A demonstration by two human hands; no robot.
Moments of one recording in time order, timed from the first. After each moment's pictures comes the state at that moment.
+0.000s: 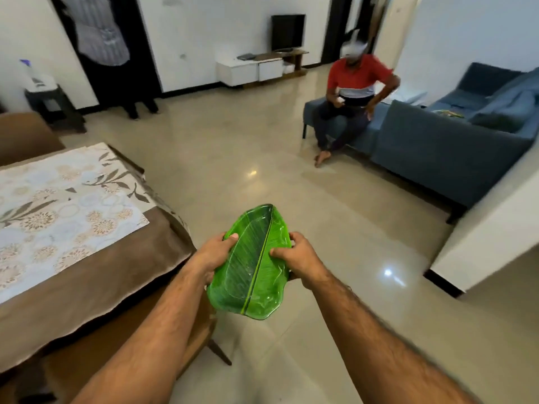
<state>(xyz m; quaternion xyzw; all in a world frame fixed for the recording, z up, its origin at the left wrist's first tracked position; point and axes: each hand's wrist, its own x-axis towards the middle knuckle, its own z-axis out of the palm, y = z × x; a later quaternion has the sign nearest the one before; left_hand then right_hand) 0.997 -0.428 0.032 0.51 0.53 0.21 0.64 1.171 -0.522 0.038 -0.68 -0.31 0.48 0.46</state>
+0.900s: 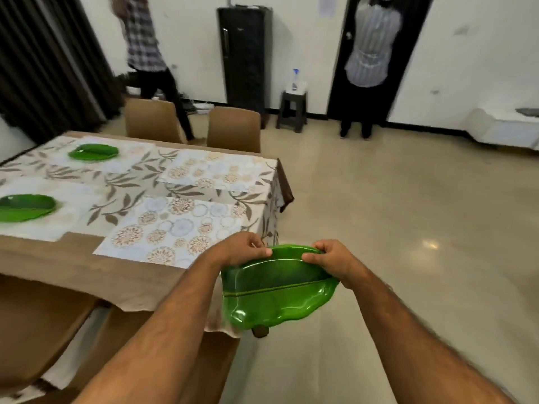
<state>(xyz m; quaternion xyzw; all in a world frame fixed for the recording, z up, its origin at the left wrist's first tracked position) 0.949 -0.109 0.058 0.54 0.73 0.20 0.36 1.181 -0.012 0.047 -0.44 -0.68 0.57 0.15</state>
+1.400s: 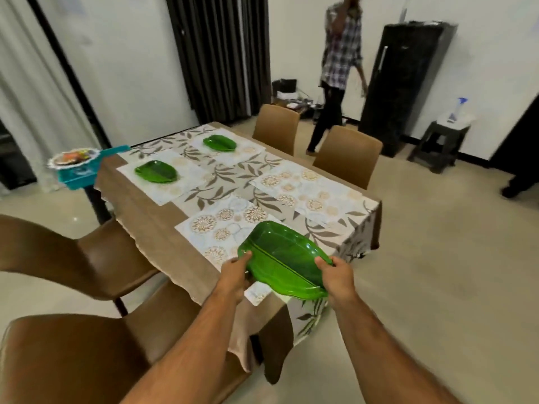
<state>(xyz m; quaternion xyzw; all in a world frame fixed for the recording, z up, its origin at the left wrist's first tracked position) 0.911 -0.078 0.001 -0.18 0.56 0.76 0.26 1.015 0.107 -0.006 -0.39 -0.64 0.63 0.18</state>
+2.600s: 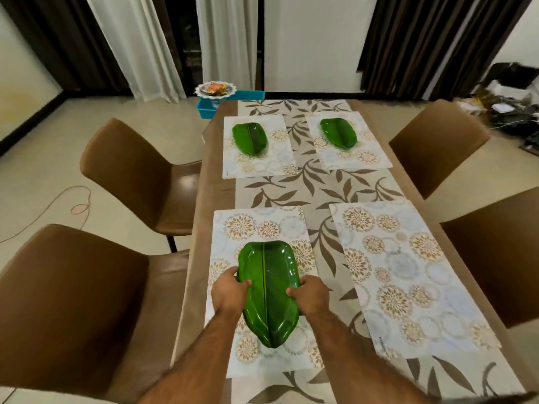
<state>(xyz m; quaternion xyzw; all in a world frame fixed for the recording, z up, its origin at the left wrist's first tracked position) 0.744 0.011 -0.086 -0.37 0.83 0.43 0.02 0.697 0.184 -0.075 -0.10 -0.90 0.33 -0.25</state>
